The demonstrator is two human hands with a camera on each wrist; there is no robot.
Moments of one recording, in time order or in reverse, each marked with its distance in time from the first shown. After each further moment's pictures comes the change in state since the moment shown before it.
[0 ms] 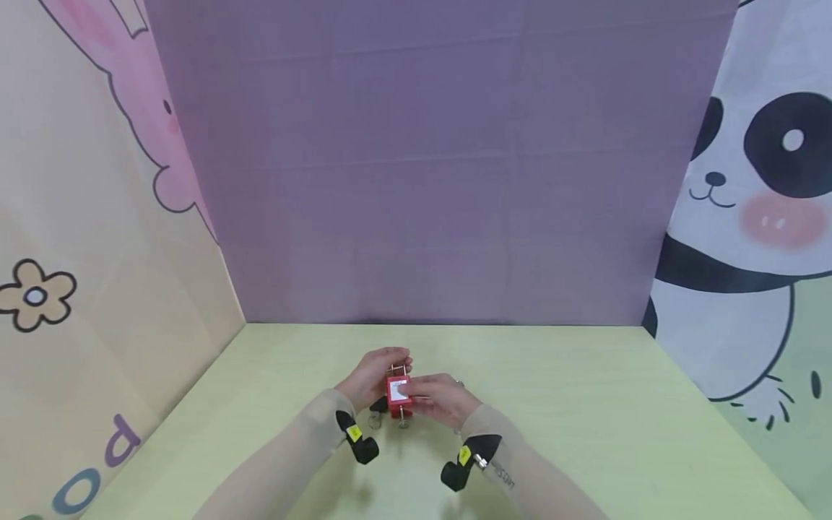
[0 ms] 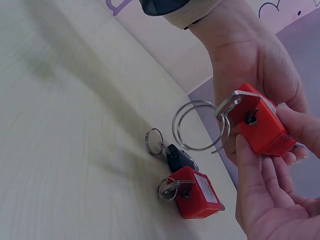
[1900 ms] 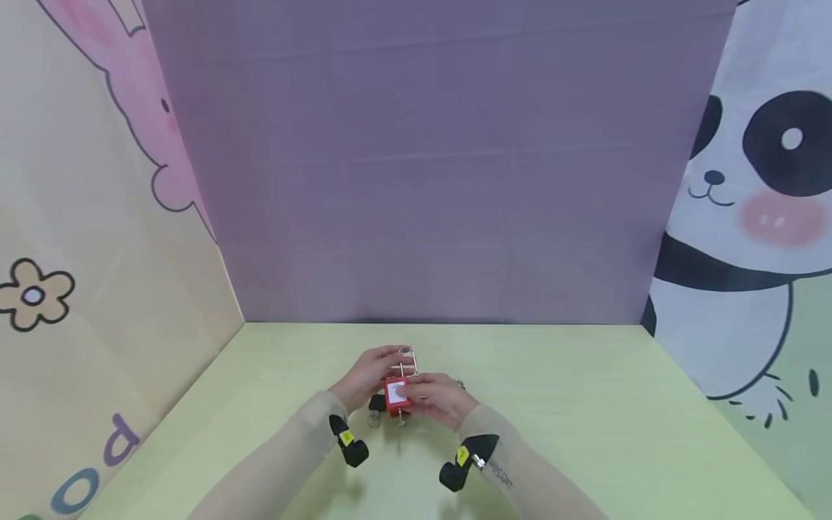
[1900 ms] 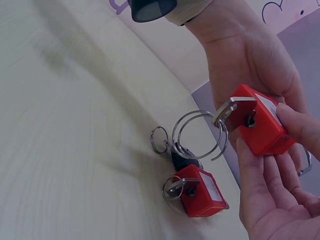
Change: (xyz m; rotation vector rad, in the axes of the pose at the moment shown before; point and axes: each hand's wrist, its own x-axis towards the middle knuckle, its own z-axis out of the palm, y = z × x) left_hand -0.003 0.000 -0.012 0.221 -0.084 0.119; right_hand 0.000 0.002 0.002 0.004 0.023 -0.007
